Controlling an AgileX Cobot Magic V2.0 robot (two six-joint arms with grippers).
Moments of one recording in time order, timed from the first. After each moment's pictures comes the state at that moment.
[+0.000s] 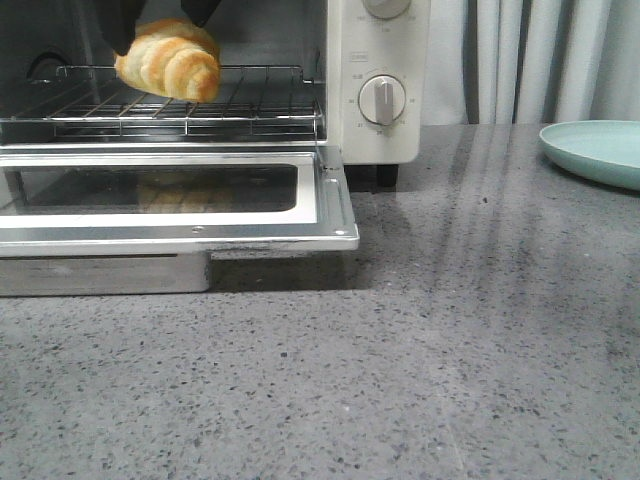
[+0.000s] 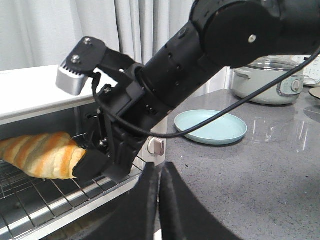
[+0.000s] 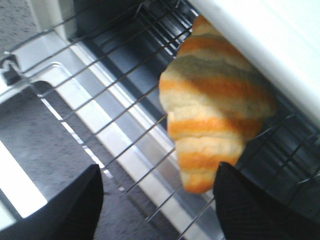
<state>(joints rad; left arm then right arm) -0.43 0.39 -0.55 -0.92 0.41 0.96 0.84 1.86 -1.83 -0.26 0.83 0.05</state>
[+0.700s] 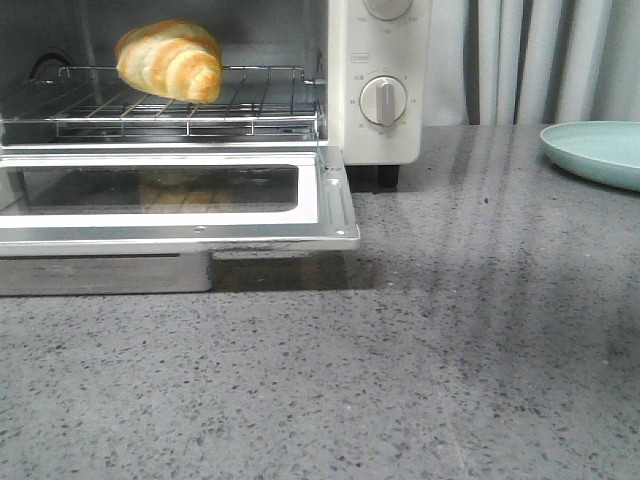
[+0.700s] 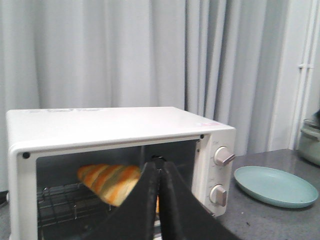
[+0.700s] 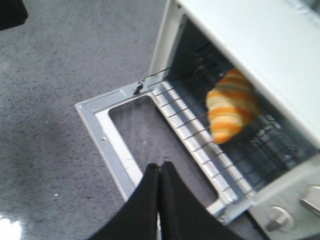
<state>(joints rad) -0.43 0.29 -0.45 -0.91 0.10 0.90 1.04 1.14 -1.36 -0.31 0.77 0.05</state>
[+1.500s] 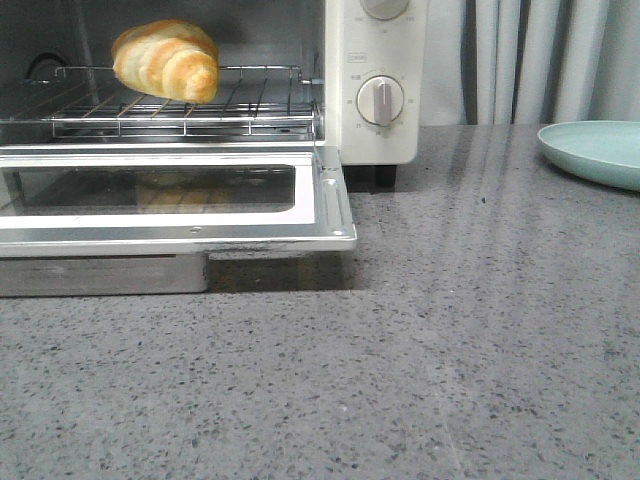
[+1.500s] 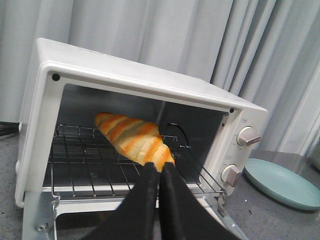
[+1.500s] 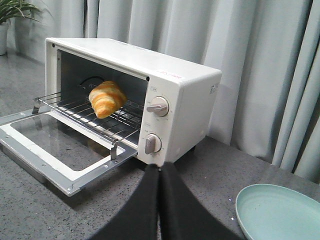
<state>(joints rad) -0.43 0.29 -0.31 -1.10 0.00 0.90 0.92 0.05 -0.58 -0.60 0.68 0.28</state>
